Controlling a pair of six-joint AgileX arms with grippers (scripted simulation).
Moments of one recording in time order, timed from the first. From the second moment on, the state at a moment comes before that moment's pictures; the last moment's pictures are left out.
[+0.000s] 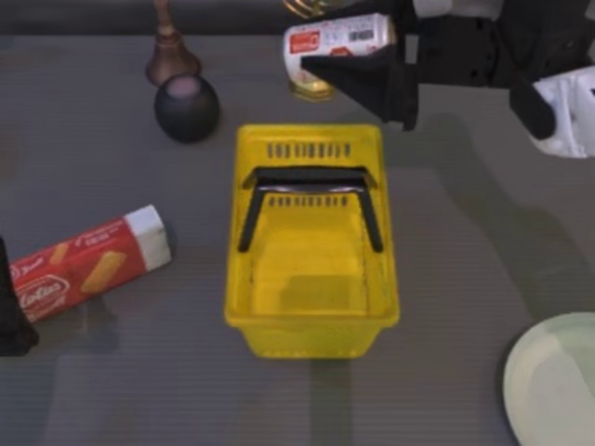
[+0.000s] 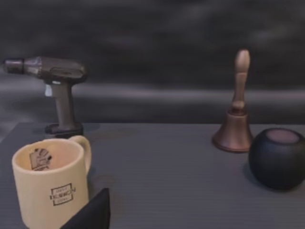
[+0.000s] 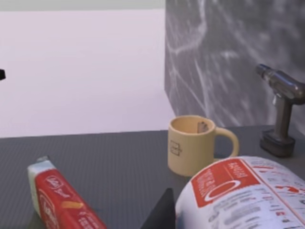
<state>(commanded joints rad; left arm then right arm) 0.00 0.00 0.00 0.00 0.00 0.00 0.33 2.06 1.31 0.78 -1.11 0.03</state>
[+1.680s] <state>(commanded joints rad) 0.00 0.00 0.00 0.00 0.00 0.00 0.33 2.30 1.22 1.10 -1.11 0.03</state>
